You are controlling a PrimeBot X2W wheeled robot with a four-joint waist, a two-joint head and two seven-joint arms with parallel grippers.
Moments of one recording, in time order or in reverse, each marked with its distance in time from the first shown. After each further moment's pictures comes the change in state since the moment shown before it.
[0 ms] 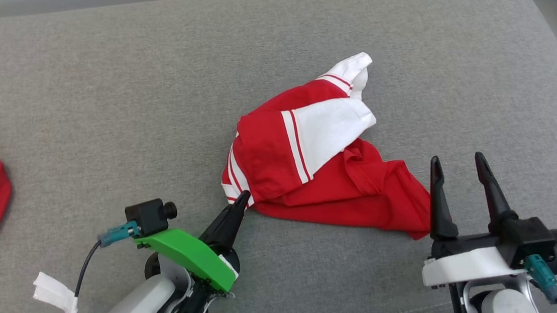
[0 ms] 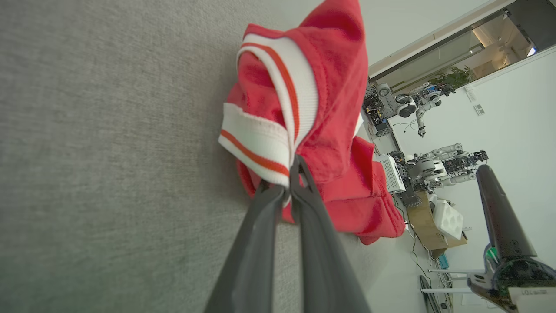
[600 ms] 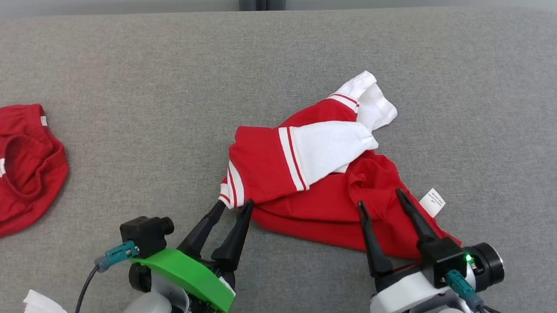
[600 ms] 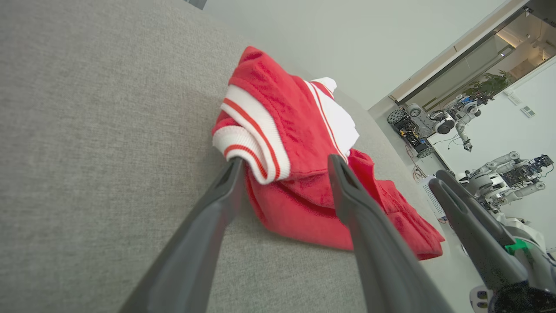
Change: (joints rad) left arm 0.136 -0.043 0.167 -0.062 0.320 0.000 -0.006; right arm 0.011 0.002 0.193 0.149 -0.062 0.000 0.000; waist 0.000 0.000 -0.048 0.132
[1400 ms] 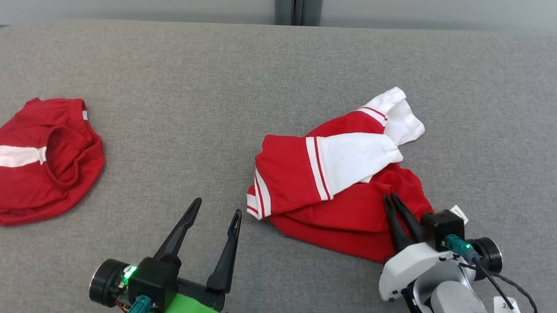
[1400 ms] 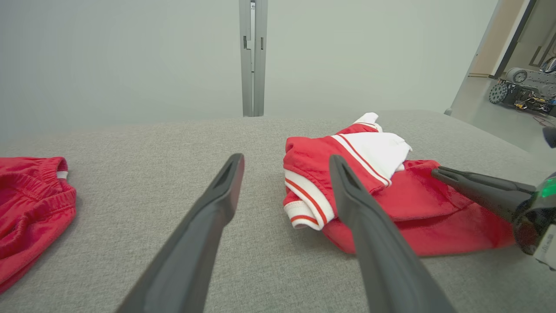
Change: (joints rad) left arm 0.257 -0.101 0.273 -0.308 0.819 0.124 0.000; right arm -0.208 0.000 0.004 0.414 0.109 0.000 0.000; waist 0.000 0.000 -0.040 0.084
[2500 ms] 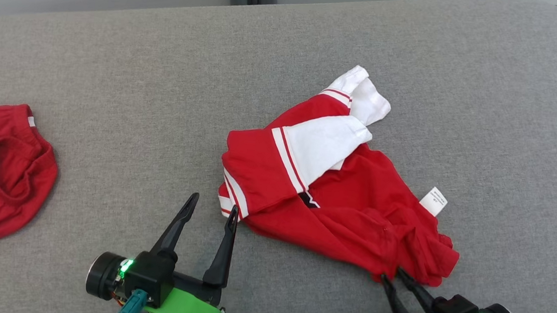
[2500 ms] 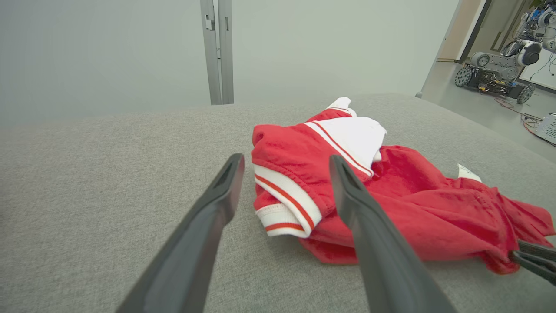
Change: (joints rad) left arm -0.011 -0.006 0.034 0.010 0.018 -0.039 0.000; right arm 0.353 -0.189 0.138 -0.361 0.047 0.000 0.000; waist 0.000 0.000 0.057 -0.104
